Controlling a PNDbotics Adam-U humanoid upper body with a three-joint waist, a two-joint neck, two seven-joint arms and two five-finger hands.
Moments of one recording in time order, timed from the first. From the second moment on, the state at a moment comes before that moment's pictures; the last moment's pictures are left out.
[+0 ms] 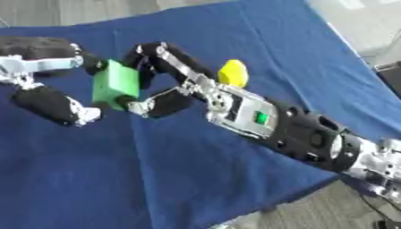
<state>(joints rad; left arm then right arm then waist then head) -1.23 0.23 -0.72 -1.33 -0.49 -0.01 -0.89 -0.37 -0.69 0.44 -1.98 -0.10 0.19 -0.38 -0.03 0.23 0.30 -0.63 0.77</state>
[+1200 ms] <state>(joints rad) -1.23 0.21 -0.71 -1.33 -0.51 0.01 -0.89 -0.37 -0.69 0.44 -1.98 -0.08 0.18 -0.37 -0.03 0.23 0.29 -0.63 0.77</state>
